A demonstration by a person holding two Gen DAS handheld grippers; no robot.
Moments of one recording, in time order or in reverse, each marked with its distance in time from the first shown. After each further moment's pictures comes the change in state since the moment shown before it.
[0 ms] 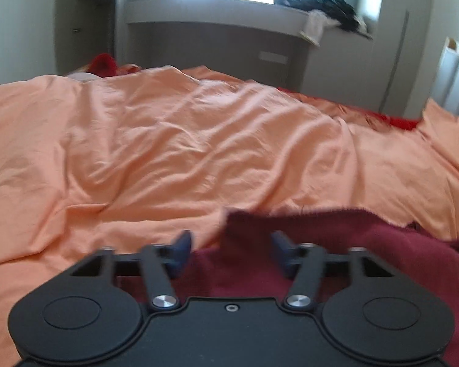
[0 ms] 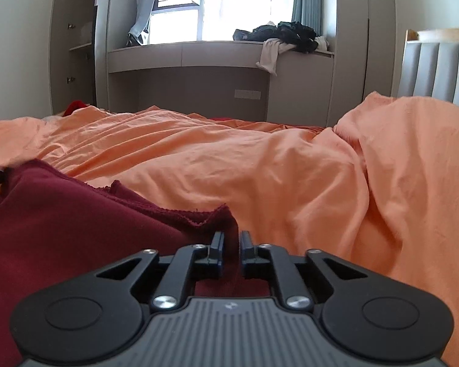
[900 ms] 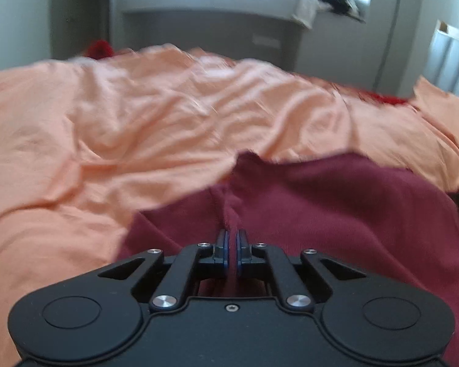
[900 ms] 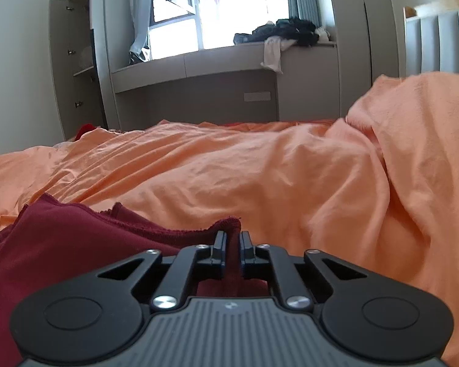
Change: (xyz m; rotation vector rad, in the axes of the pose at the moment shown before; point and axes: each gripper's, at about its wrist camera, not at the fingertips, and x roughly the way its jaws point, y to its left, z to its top) left arm -0.029 0.007 -0.047 0.043 0.041 0.011; right arm 0.018 -0.009 0.008 0.072 -0.047 0.095
